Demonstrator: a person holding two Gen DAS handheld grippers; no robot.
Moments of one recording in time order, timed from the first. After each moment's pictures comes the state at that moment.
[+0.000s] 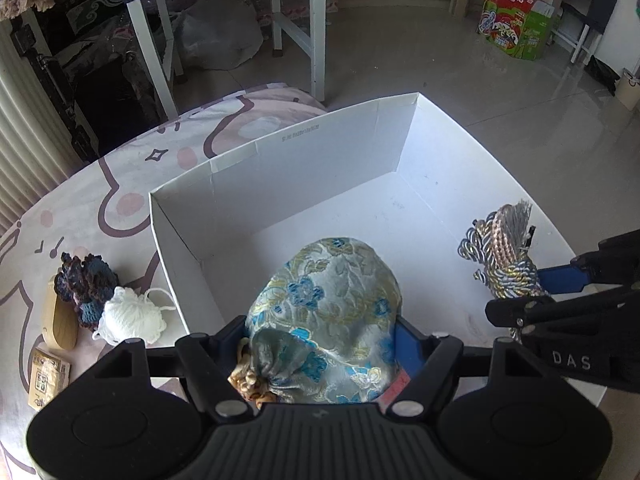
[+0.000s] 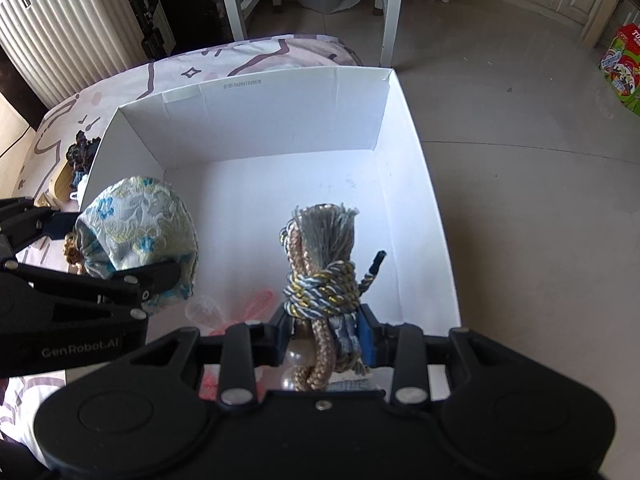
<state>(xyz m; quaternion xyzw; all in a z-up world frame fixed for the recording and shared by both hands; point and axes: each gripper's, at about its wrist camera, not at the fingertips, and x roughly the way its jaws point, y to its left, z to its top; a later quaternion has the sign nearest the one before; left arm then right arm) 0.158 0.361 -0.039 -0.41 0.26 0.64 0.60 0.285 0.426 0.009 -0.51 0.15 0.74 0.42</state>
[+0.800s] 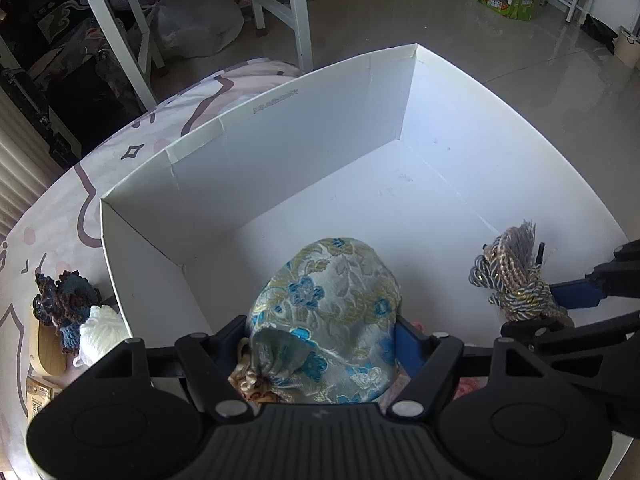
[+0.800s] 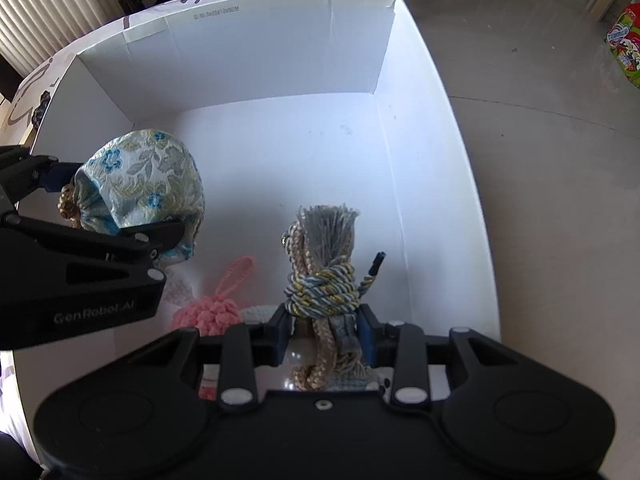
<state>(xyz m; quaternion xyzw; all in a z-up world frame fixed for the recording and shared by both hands) 0.170 0.391 -0.071 -0.40 0.32 0.62 0.59 0.284 0.444 -0.035 -0.55 0.17 0.70 0.43</state>
